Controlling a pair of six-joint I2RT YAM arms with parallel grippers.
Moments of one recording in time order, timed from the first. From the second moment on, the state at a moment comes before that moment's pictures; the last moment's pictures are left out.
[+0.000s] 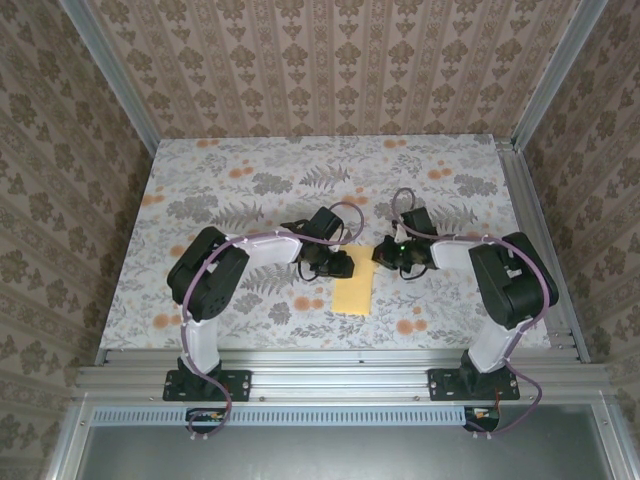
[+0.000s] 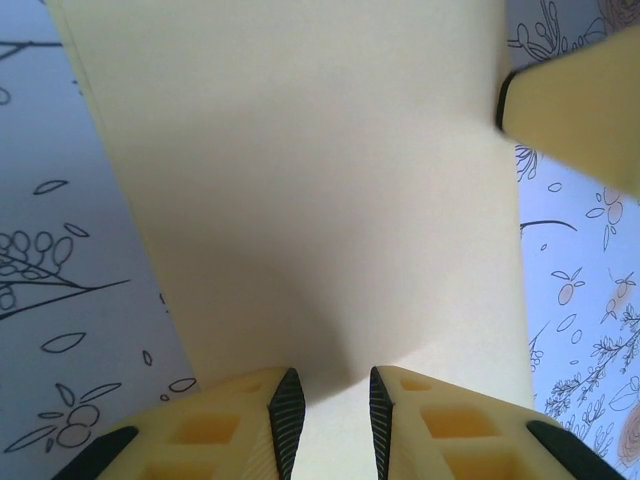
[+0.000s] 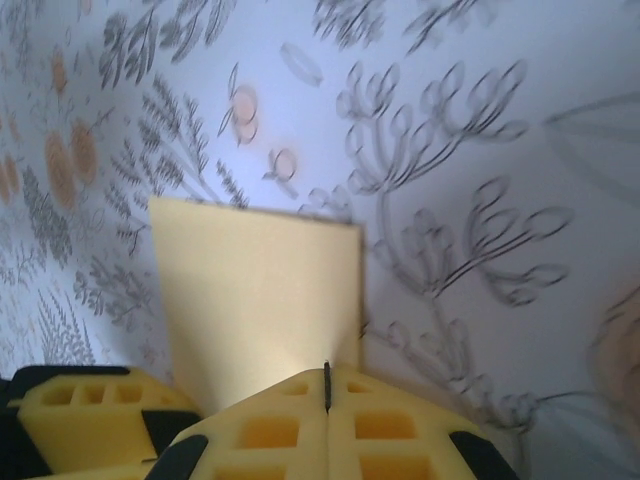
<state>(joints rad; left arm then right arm) -0.78 1.93 1.17 -0.38 0.36 -0.49 0.28 1.74 0.79 -0.01 -0.46 0.71</state>
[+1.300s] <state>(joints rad) -0.78 1.77 1.18 -0.48 0.37 -0.53 0.41 1.52 0.63 -0.10 -0.53 0.69</state>
